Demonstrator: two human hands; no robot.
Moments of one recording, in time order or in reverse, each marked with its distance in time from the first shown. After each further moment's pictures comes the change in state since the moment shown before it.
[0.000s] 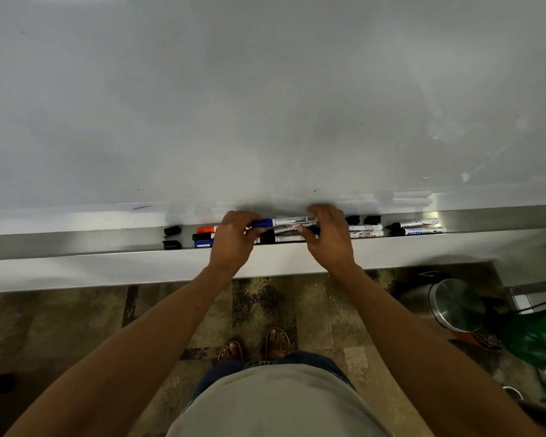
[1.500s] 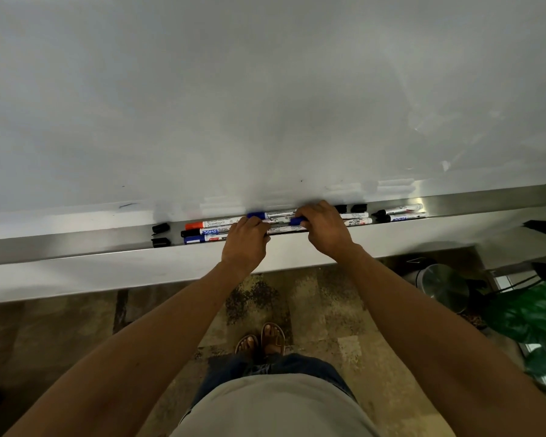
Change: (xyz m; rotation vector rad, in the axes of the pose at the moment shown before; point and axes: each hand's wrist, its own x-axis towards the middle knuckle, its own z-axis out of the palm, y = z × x) left_hand -0.009 -0.001 0.044 0.394 -0.278 0.130; right_hand 0.009 0.013 -0.015 -0.200 -0.241 -0.202
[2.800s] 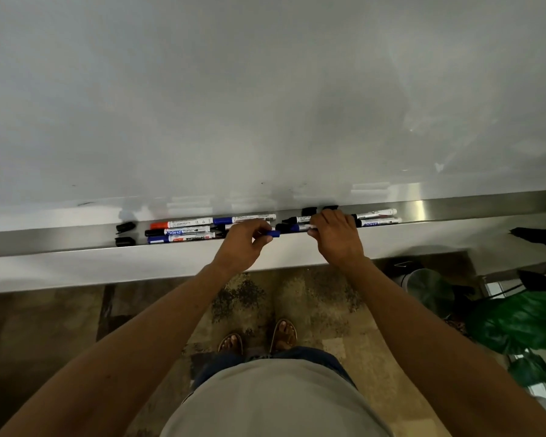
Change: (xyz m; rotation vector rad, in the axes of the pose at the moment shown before) left_hand 0.019 0.064 0.013 -0.584 -0.080 -0.192; right_hand -0.044 0.085 -0.021 -0.212 0.059 0.066
